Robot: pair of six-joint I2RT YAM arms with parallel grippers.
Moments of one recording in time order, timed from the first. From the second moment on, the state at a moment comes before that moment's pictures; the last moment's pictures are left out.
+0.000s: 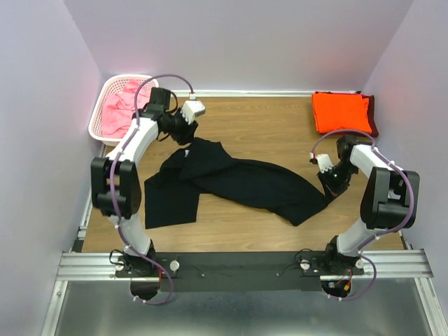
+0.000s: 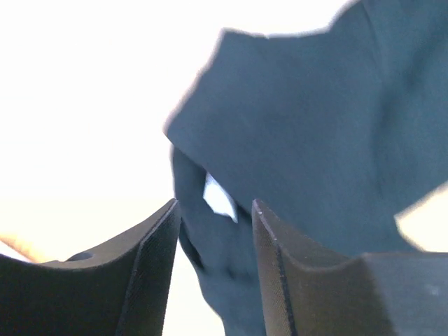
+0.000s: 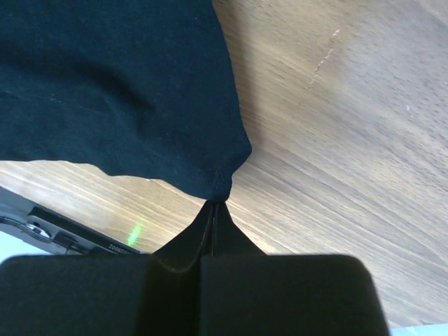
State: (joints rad) left arm -0.14 1.73 1.42 -0.65 0.54 0.75; right arm -0.15 1.65 1.01 -1.03 -0.20 -0.70
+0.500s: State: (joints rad) left arm -0.14 2.16 1.77 -0.59 0.61 0.38; right arm -0.15 1.65 1.05 -1.05 -0.26 -0.70
